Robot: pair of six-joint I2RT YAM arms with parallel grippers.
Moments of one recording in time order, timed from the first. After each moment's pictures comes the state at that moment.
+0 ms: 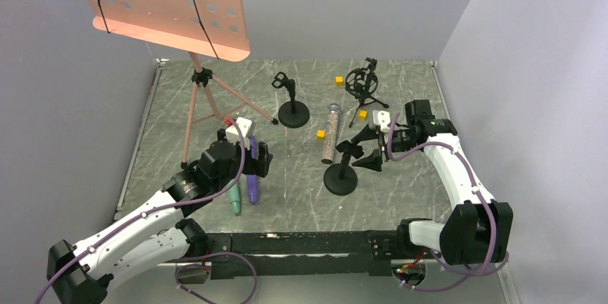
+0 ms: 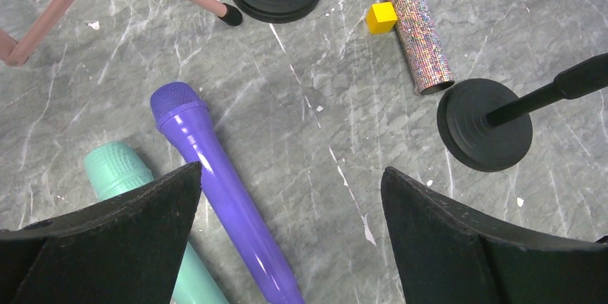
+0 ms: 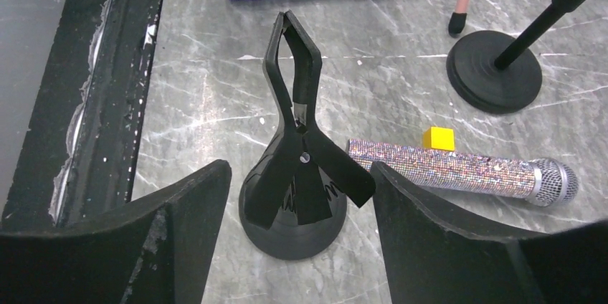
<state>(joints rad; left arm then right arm) -0.78 0.78 0.60 -0.23 -0.29 -0.29 0.03 1.22 0.95 -0.97 -1.24 -1.29</state>
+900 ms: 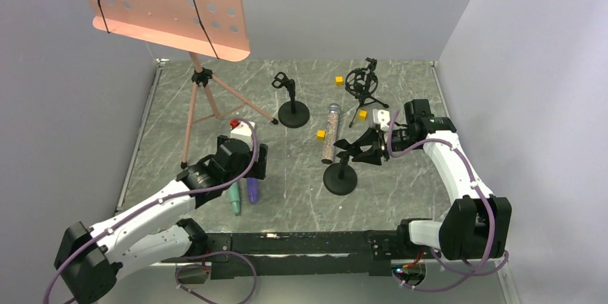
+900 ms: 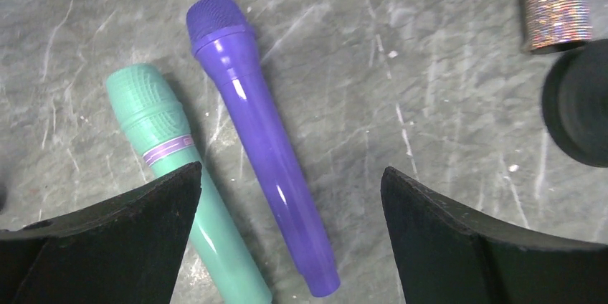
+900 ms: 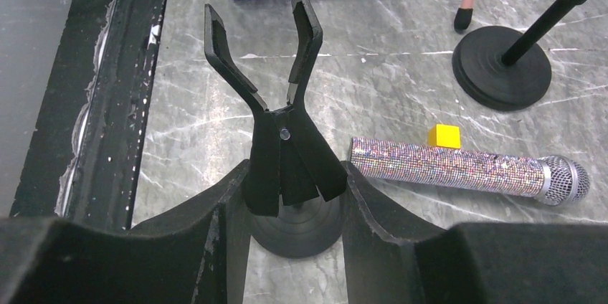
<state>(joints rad) -0.76 0.90 0.60 -0.33 -0.37 -0.36 0.03 1.25 0.97 -1.00 -1.25 -1.32</state>
